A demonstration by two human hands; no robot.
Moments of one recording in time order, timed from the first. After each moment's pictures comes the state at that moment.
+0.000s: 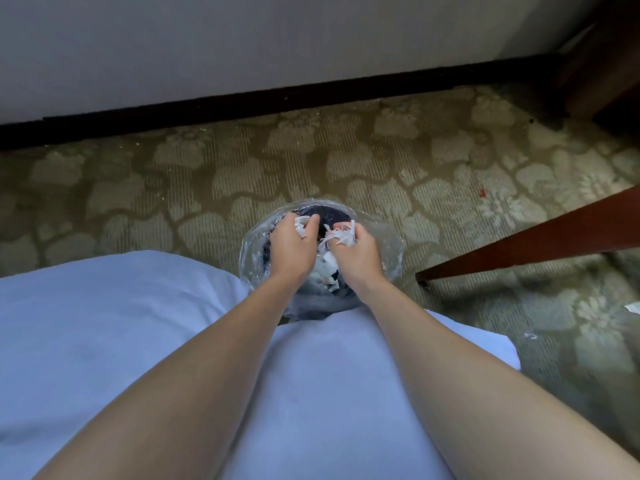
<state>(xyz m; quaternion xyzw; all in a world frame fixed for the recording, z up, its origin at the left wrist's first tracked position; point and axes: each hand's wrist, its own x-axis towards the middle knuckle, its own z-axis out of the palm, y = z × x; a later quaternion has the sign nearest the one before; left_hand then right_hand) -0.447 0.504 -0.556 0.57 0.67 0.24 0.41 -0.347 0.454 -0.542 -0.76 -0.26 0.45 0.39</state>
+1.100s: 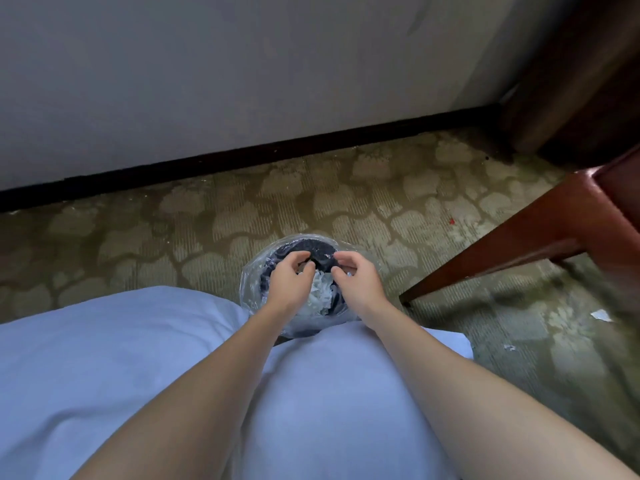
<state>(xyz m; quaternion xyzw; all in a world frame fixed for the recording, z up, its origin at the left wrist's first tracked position) -0.456 0.474 -0.508 0.58 0.60 0.20 0.52 -0.333 0.416 -0.481 -0.76 -0.32 0.43 0.38</state>
